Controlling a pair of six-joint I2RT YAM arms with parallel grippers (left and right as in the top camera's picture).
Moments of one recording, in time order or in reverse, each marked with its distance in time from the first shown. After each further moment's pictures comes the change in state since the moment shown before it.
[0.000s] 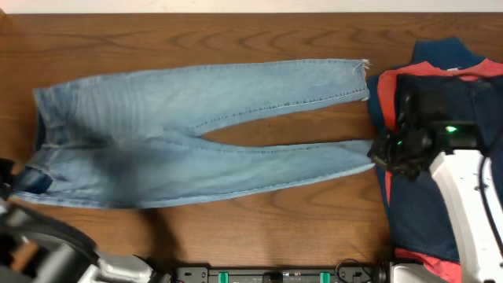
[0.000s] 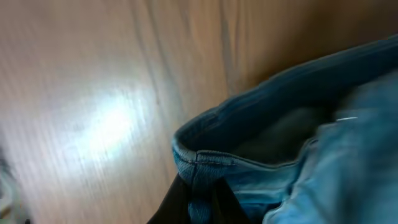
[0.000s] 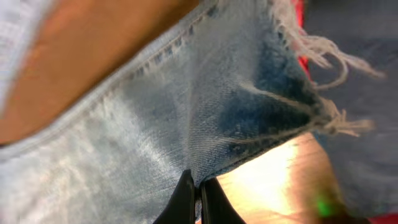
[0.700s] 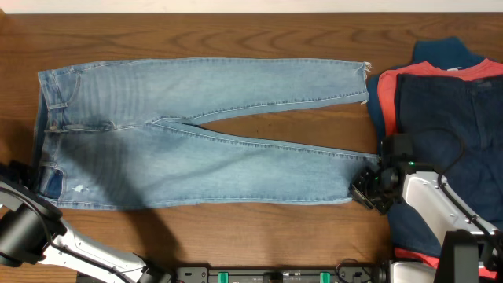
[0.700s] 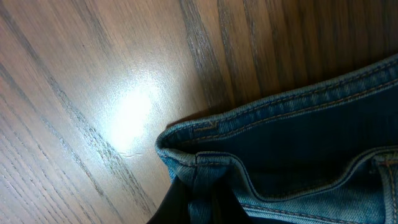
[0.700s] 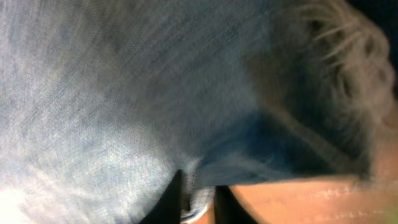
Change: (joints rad) left arm -0.005 0.374 0.014 0.171 0.024 0.191; right arm 0.000 0.104 -0.543 0.506 -0.126 0.170
